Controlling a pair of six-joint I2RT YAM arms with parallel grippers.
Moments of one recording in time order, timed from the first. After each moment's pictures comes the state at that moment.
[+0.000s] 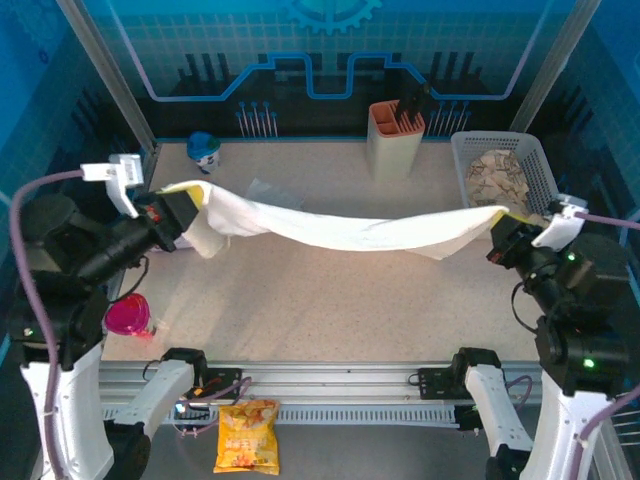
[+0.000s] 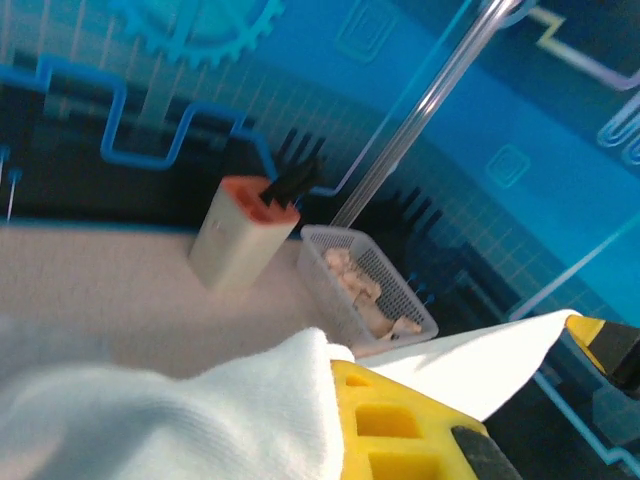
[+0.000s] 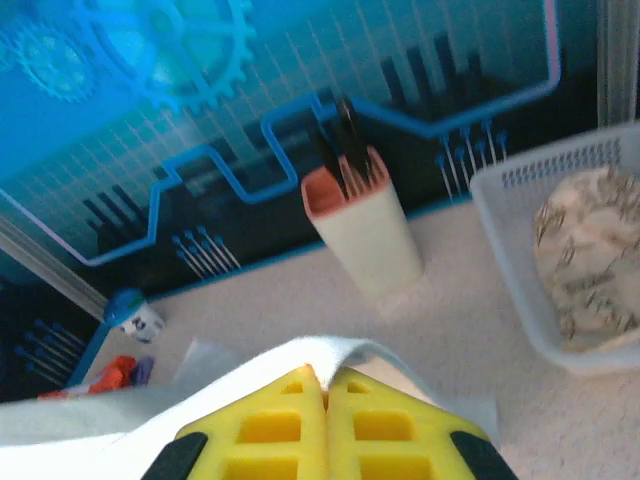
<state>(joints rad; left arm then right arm) -0.01 0.87 1.72 -0.95 0.59 -0.47 -0.14 0.67 1.48 -1.01 -0.24 0.38</state>
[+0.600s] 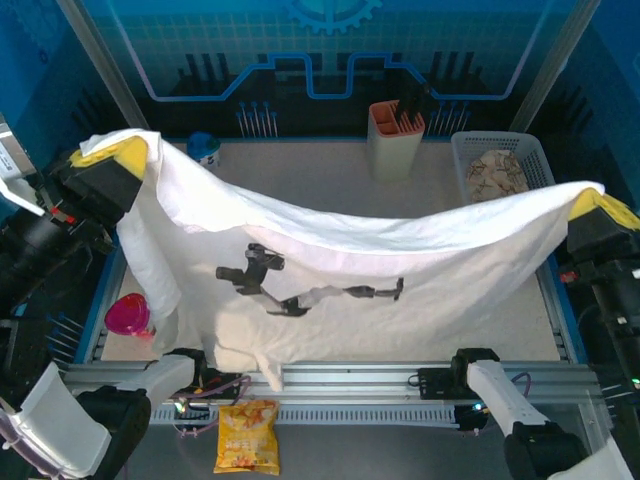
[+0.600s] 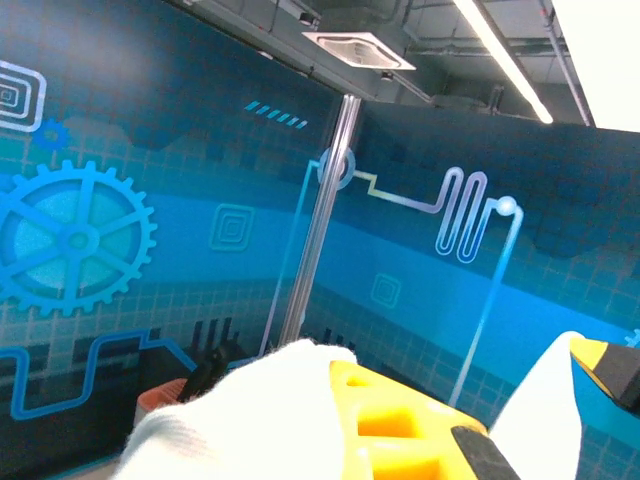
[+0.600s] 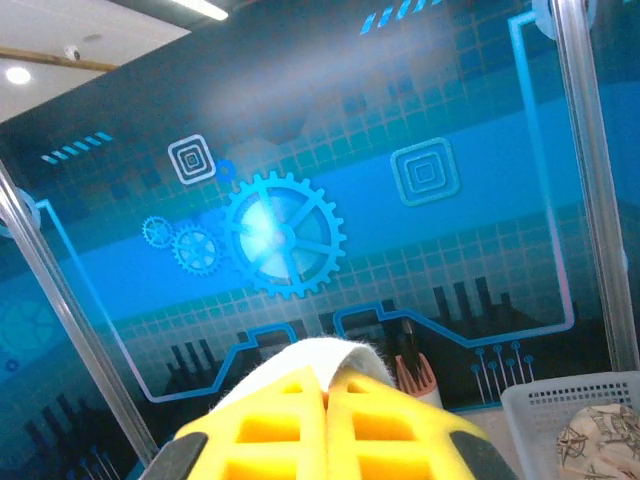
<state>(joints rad) -0.01 1.08 2.31 -0.85 0.67 -0.52 0.01 0.85 2.18 -1.17 -0.08 0.35</state>
